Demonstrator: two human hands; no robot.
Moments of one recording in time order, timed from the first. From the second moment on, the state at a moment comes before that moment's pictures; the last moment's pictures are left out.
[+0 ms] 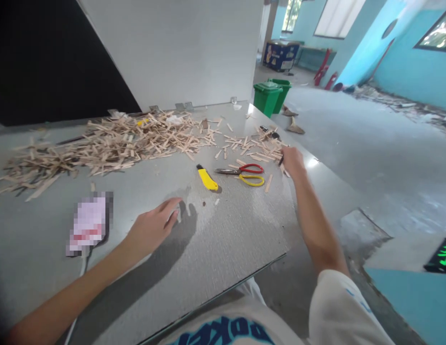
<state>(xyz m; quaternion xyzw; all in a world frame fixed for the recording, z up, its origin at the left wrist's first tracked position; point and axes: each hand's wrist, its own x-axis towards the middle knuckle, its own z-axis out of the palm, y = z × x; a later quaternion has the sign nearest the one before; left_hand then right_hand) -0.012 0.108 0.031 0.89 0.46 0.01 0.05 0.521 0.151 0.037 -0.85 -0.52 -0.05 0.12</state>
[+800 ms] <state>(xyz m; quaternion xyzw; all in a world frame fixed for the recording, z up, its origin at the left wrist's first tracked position) -0.013 0.035 0.014 0.92 0.39 0.09 -0.06 0.244 0.100 0.038 -0.40 -0.85 0.27 0.21</state>
